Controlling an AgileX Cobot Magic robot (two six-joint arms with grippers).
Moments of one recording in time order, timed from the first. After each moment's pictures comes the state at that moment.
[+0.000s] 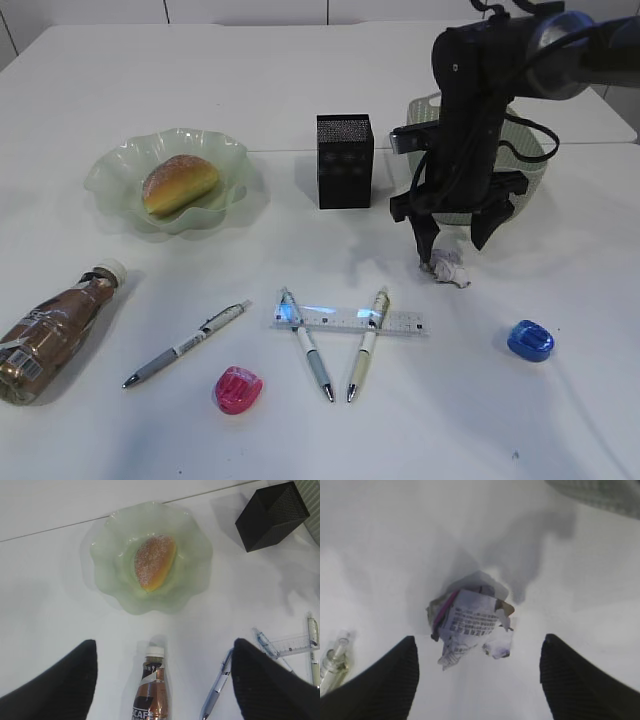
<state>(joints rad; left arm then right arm) -0.10 1.61 -1.87 -0.13 1.26 0.07 0.26 2.26 -1.86 -0.07 1.23 0.12</state>
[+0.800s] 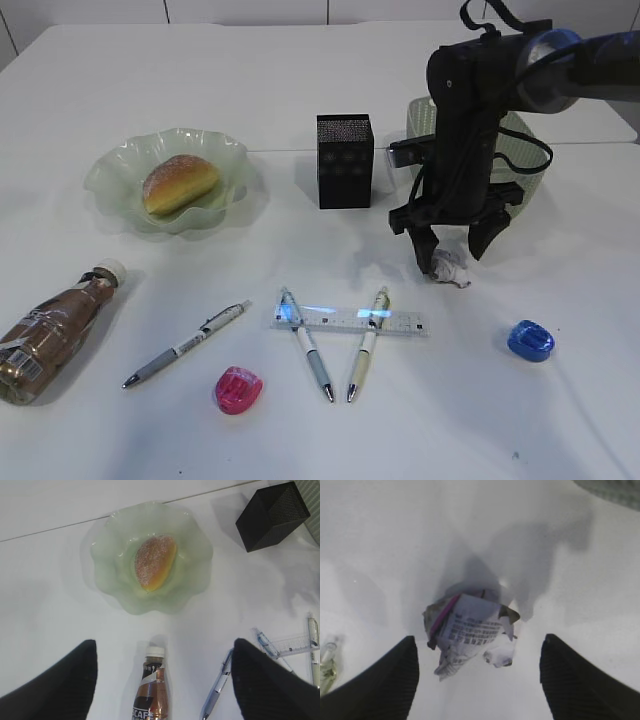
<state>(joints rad) -0.10 1.61 -1.87 -0.13 1.26 0.07 0.26 2.30 -1.86 -0.07 1.22 0.10</state>
